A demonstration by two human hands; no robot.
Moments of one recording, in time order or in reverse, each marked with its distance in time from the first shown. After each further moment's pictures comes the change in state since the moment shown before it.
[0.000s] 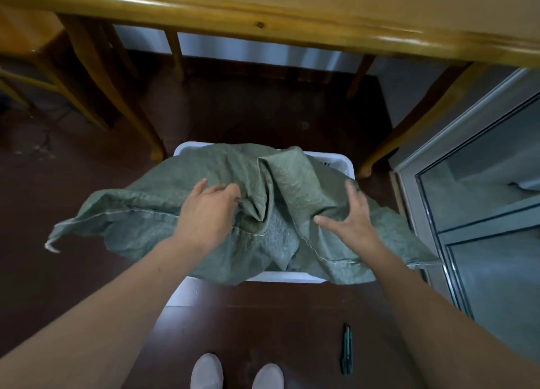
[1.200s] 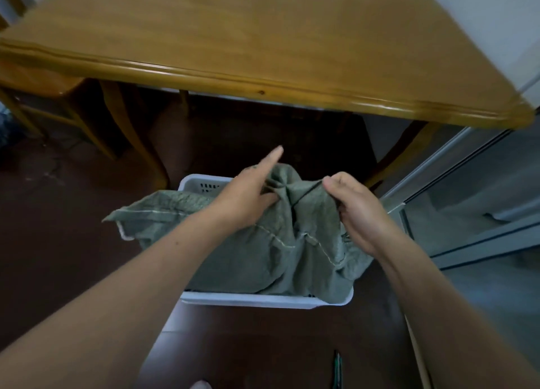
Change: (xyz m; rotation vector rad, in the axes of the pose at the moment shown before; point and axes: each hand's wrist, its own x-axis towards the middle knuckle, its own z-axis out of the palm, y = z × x) left_hand 0.033 0.061 -0.132 -0.630 -0.201 -0.028; right_hand -0.075 -0.166 -0.077 0.526 -0.232 -0.173
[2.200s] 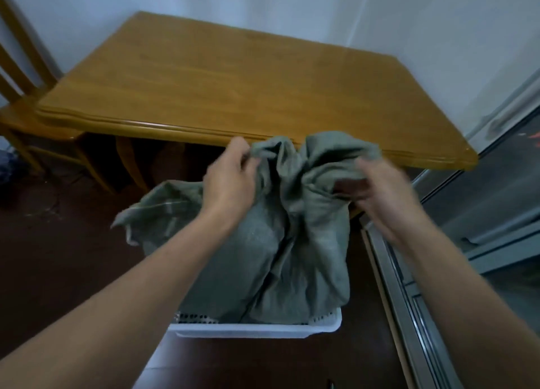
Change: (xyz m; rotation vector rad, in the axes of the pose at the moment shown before) left_hand -0.015 0.068 -0.076 -0.077 0.555 0.026; right_hand -0.028 -0.120 -0.020 0.019 0.146 -0.072
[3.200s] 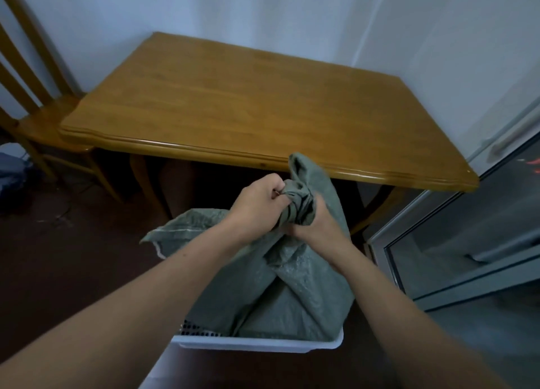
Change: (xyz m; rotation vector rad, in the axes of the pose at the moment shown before) left_hand 0.010 0.031 -0.015 -0.098 -0.359 -0.091; right_hand 0.014 0.019 0.064 -0.307 -0.135 -0.034
